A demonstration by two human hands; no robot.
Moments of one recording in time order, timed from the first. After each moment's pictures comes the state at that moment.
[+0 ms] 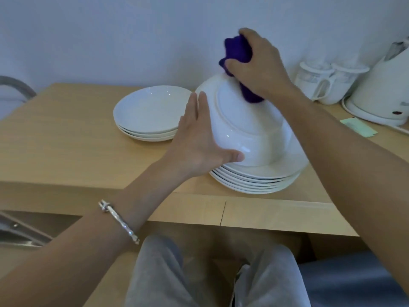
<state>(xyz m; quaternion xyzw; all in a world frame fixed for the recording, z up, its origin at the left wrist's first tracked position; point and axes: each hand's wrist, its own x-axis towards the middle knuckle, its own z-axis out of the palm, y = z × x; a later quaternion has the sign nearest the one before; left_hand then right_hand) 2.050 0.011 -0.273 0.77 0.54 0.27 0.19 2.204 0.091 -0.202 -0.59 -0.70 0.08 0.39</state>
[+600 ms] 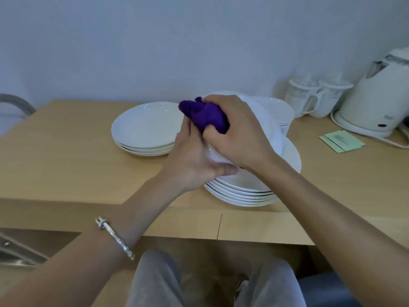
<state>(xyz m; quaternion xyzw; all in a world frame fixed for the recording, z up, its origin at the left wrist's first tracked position) 2.050 0.012 -0.276 0.77 0.49 0.35 0.21 2.172 0.015 -0.242 -0.48 -0.76 0.08 0.43</state>
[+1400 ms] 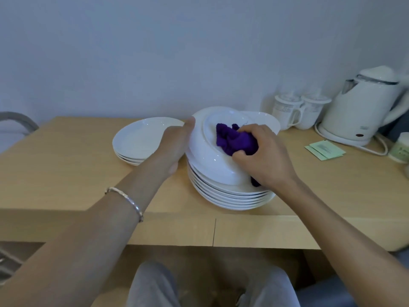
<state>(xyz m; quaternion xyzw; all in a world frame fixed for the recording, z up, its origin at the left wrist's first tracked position) 2.044 0.038 -0.244 0.49 0.56 0.45 0.50 2.221 -0.025 -0.246 -0.62 -0.67 0.08 0.40</state>
